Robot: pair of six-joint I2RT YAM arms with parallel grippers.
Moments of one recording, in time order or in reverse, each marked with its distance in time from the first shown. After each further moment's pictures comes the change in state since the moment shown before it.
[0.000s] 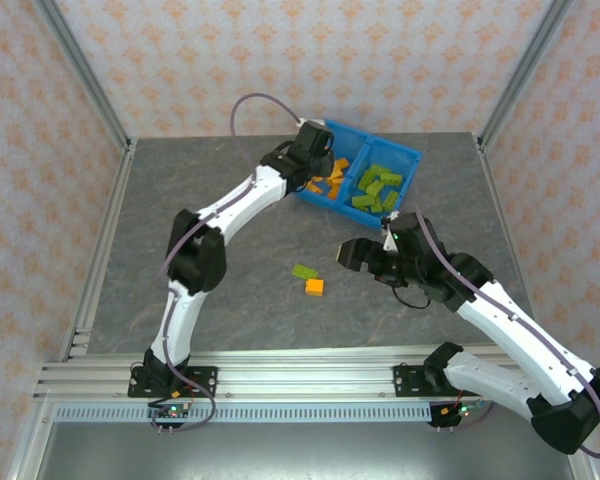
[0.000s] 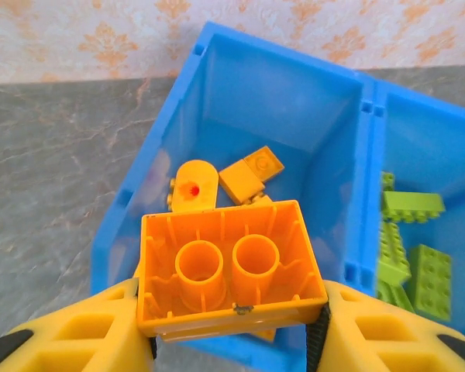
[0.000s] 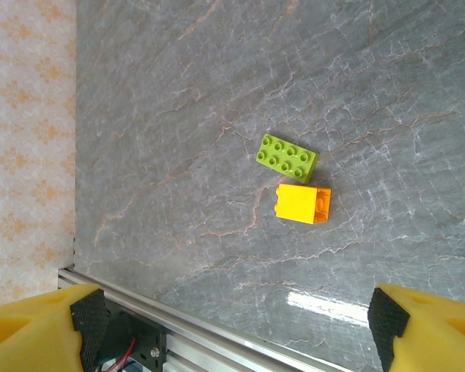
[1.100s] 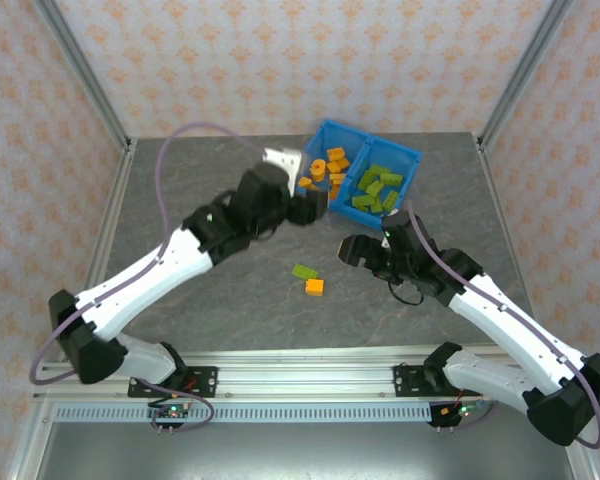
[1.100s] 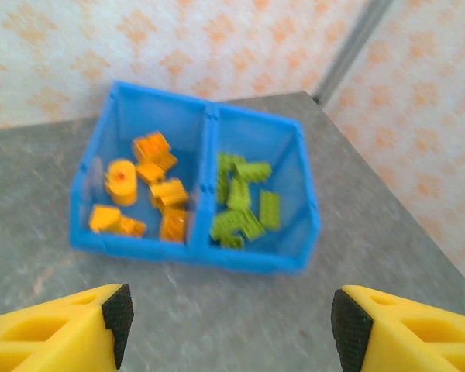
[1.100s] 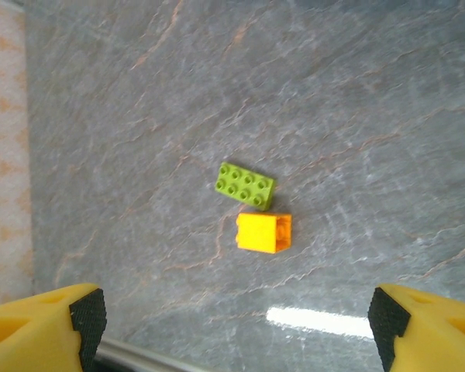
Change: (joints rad) left arm -0.250 -0.906 -0.799 0.046 0.045 -0.044; right arm 0.000 0.069 -0.008 0.013 0.128 0.021
